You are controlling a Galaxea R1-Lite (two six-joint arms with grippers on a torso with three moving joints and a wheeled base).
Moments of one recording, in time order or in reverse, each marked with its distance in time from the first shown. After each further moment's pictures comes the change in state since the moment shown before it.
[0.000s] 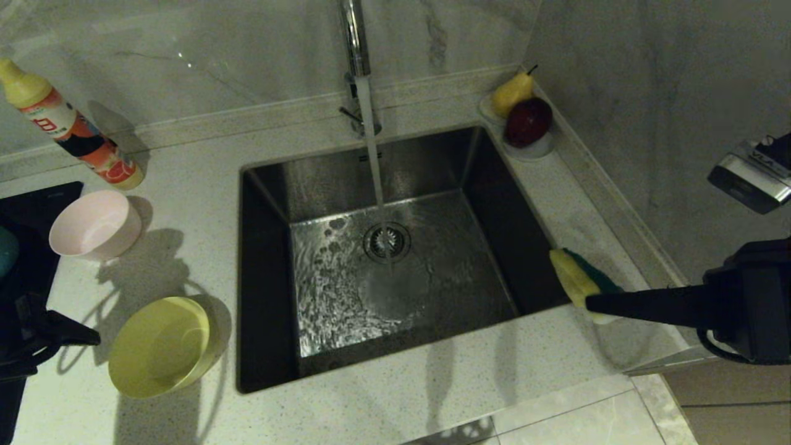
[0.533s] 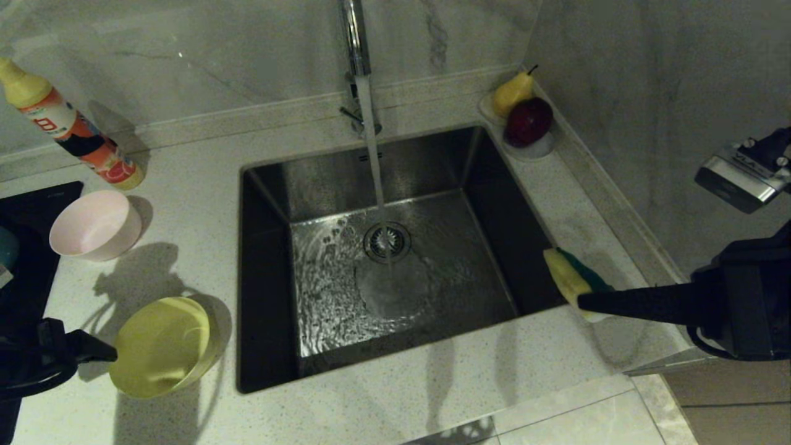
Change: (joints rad) left arm 0.000 0.021 0.135 -0.149 0.049 0.068; right arm 0.001 0.026 -0.012 -0.003 -0.001 -0.003
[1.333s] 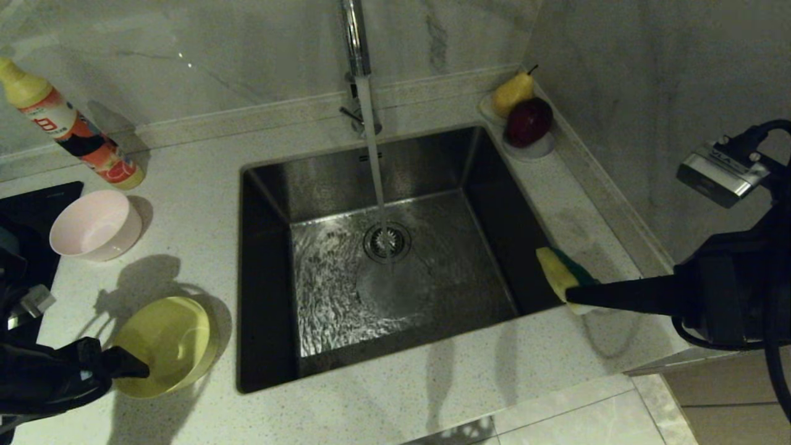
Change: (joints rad) left arm -0.054 0.081 0.089 -0.073 -0.003 -0.043; right arm 0.000 0.037 -0.024 -0.002 -0.001 -0.004
